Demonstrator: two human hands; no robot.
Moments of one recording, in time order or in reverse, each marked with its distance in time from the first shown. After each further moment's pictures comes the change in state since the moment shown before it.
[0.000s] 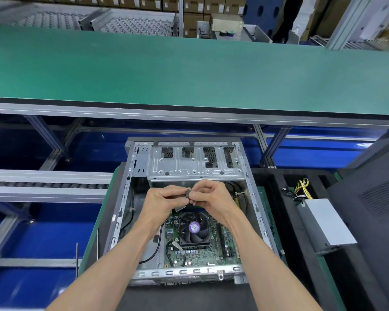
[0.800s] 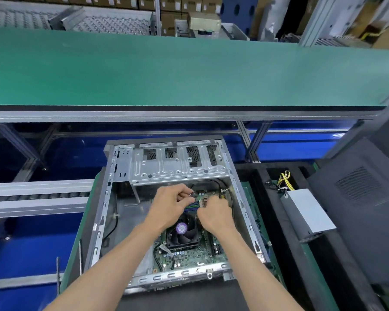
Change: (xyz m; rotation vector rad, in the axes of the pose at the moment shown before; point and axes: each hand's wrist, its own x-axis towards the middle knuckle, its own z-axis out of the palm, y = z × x) left_hand 0.021 -0.011 0.041 0.792 -0.070 0.163; right_hand -0.035 0.008 -0.001 -1.143 0.541 0.342
